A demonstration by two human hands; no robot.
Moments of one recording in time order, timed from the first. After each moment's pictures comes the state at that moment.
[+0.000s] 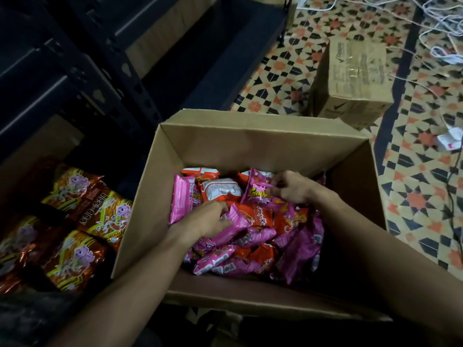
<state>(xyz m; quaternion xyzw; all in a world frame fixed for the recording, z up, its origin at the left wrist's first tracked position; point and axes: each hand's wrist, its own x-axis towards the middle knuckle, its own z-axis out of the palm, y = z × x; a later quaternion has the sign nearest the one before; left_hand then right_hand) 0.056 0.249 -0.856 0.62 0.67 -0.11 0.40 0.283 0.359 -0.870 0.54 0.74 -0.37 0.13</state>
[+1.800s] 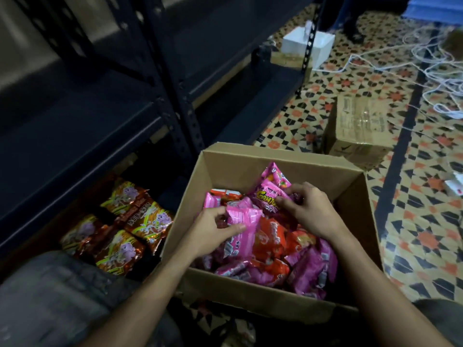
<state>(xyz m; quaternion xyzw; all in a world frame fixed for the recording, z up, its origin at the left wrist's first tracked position) 0.041 0.171 -0.754 0.53 0.67 0.28 0.44 0.273 0.270 -0.746 0.53 0.76 -0.33 -0.18</state>
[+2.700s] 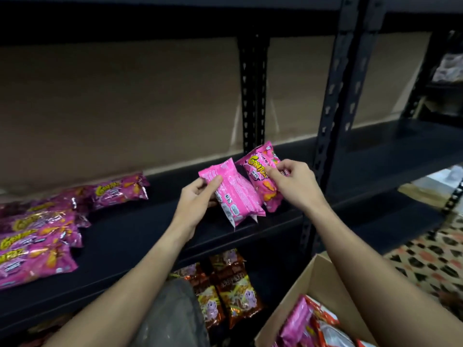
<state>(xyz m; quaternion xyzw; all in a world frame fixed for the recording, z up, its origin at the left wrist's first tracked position) -0.164 0.110 -0.561 0.28 0.64 0.70 0.18 -0.028 0.280 -0.526 0.29 0.81 -0.40 -0.31</state>
